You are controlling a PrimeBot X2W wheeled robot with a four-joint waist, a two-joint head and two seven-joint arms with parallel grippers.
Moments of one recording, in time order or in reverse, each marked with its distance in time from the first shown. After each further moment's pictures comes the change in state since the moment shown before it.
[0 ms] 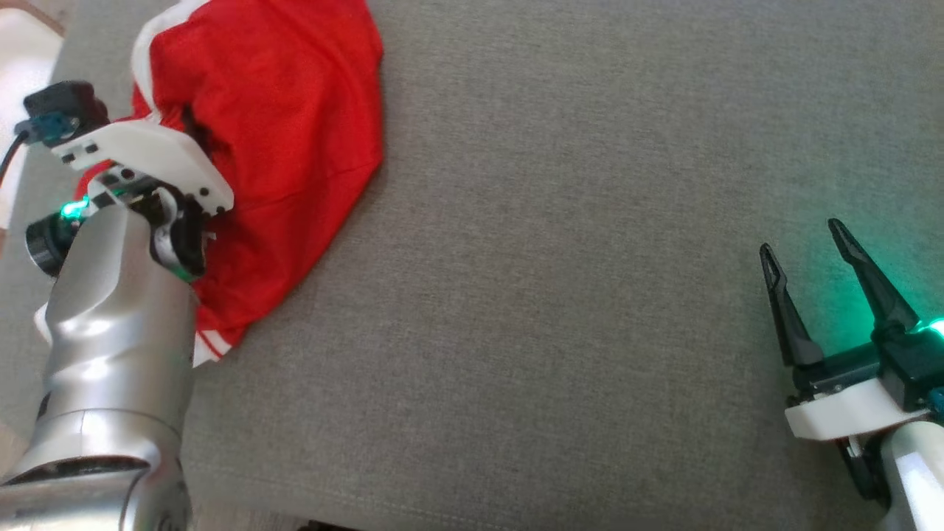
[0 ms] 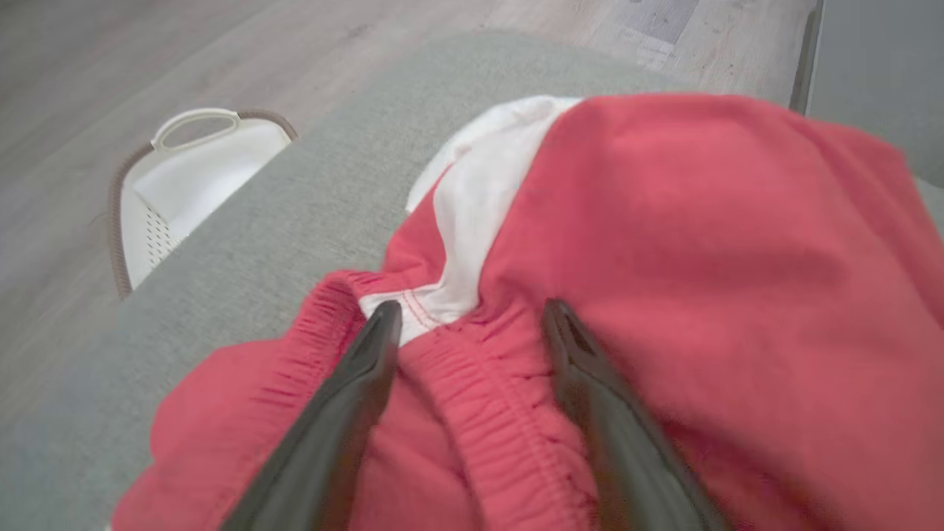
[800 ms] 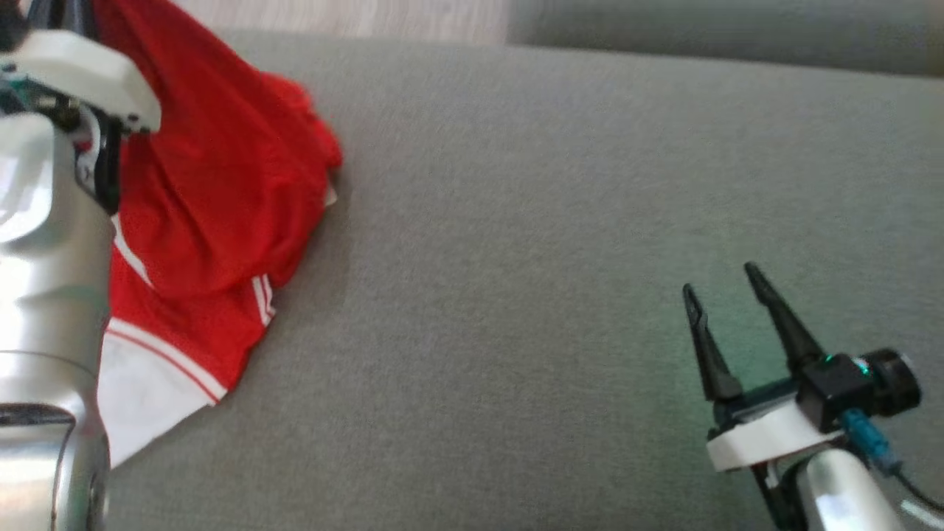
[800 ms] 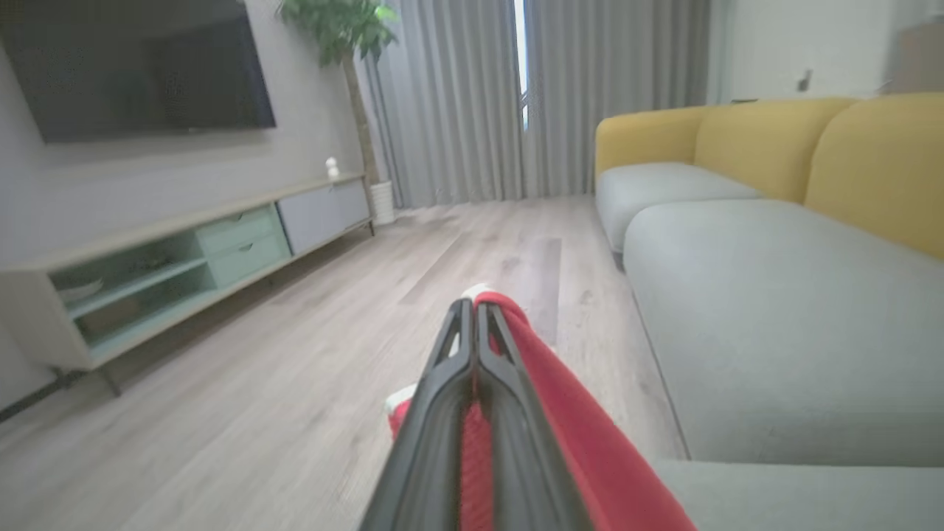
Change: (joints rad) left arm -0.160 0.137 -0.170 0.027 0.138 -0.149 -0.363; right arm 0.006 0.147 0.058 0.085 0.000 0.000 0.000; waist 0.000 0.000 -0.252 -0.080
